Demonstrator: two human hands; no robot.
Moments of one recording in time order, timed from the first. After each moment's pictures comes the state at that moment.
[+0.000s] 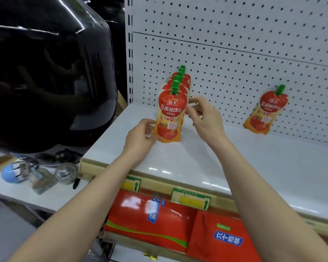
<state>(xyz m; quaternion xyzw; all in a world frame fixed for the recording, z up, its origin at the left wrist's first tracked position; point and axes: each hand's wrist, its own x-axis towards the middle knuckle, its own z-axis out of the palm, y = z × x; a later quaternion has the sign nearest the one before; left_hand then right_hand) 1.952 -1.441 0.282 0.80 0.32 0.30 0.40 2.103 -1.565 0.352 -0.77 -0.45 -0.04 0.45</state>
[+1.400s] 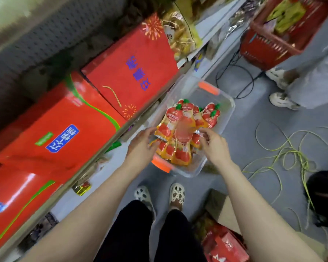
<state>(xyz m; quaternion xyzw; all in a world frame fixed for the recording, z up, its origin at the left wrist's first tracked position) 2.066 -2.010 -0.010 0.89 -0.05 -0.22 0.39 2.021 -2.243 -0.034 -0.91 0.22 0.11 0.32</state>
